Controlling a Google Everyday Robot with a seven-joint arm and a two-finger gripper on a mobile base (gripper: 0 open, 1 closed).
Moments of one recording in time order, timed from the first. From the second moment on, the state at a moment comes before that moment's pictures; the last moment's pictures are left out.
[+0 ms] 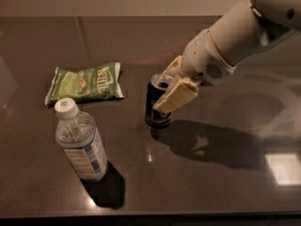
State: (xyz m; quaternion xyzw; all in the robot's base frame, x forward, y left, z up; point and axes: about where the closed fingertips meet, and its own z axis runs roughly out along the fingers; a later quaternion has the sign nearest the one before) arm 0.467 -0.032 0.929 -0.64 0.69 0.21 0.27
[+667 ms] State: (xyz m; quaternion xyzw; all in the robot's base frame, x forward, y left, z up) arm 0.434 0.016 0.918 -0.67 0.66 0.23 0.26
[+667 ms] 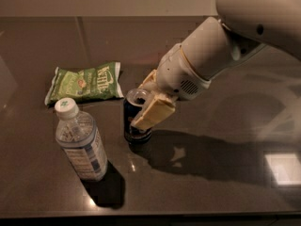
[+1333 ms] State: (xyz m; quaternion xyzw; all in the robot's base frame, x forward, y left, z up) arm 0.421 0.040 0.914 -0.69 0.63 0.24 0.26
